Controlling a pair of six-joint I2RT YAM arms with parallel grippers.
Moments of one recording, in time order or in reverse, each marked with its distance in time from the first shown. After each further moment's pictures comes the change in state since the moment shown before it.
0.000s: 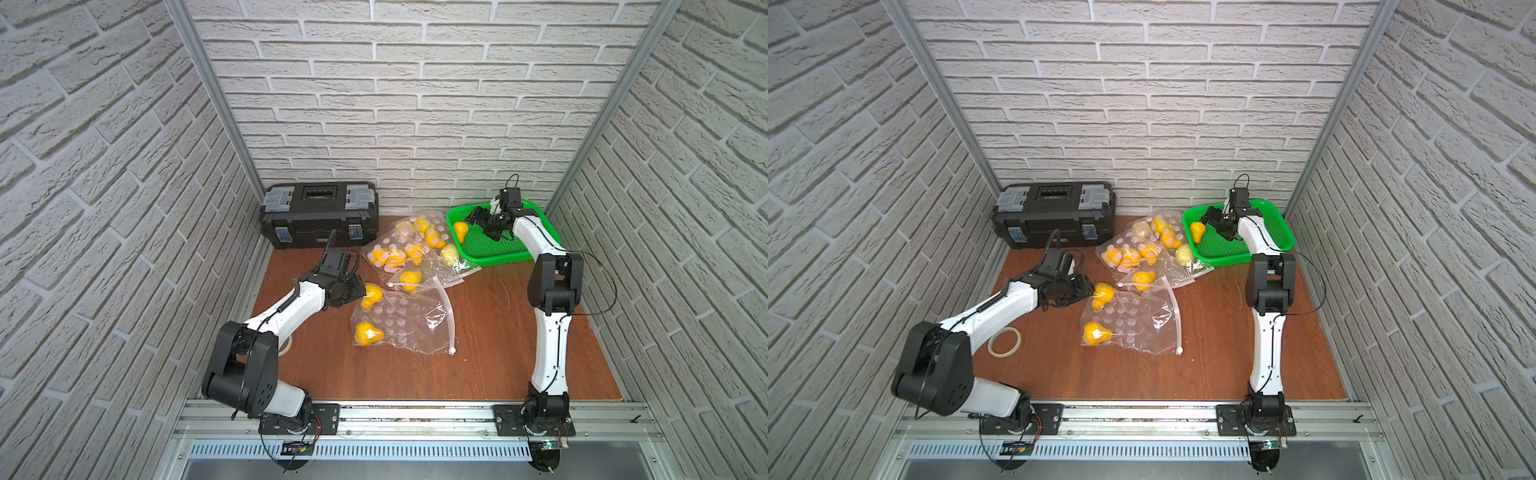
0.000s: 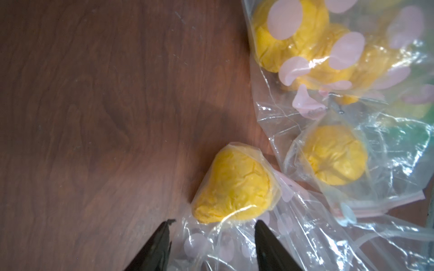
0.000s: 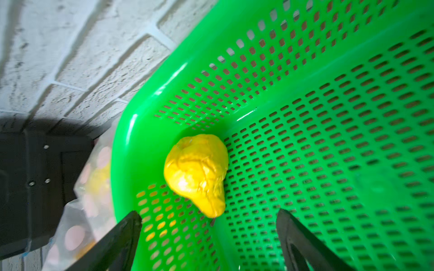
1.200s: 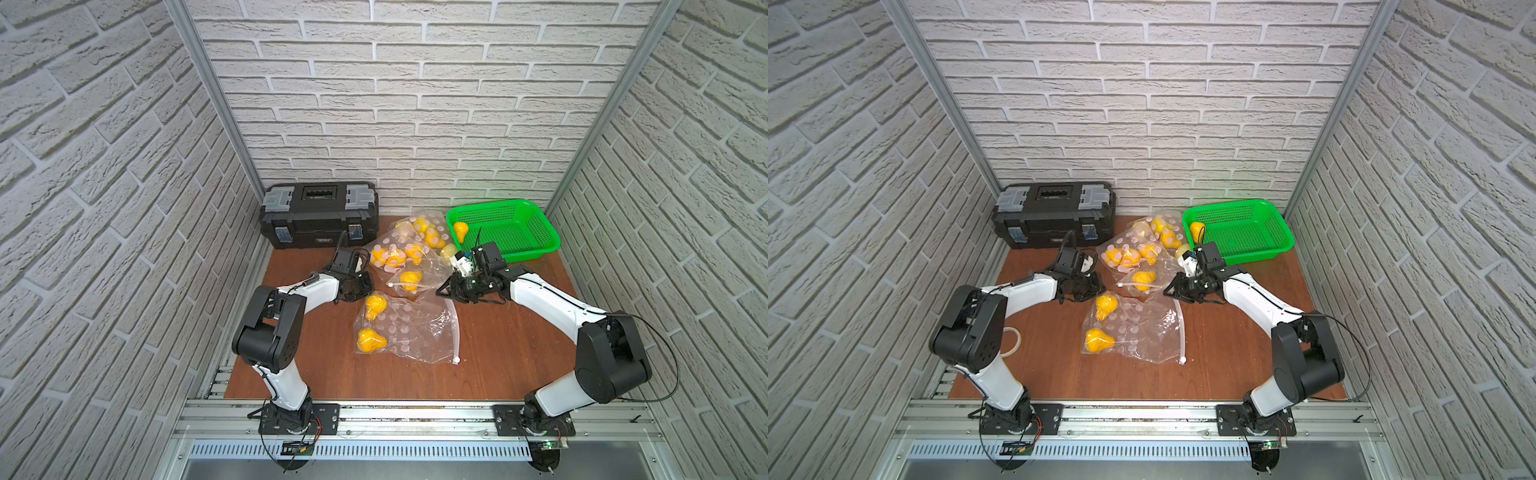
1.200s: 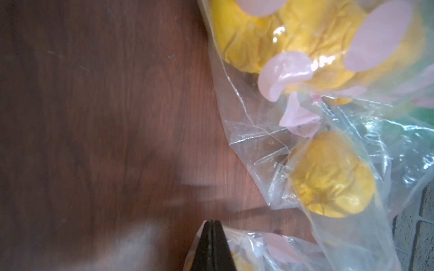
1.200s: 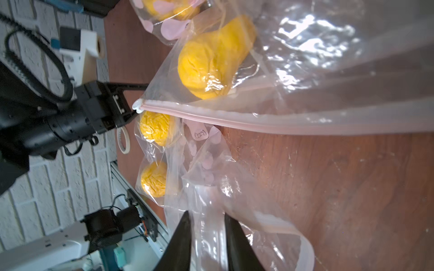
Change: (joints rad) left arm -0.018 0.199 0.004 0.261 0.161 0.018; right arm 0.362 -0.769 -1.034 0.122 -0.238 0.044
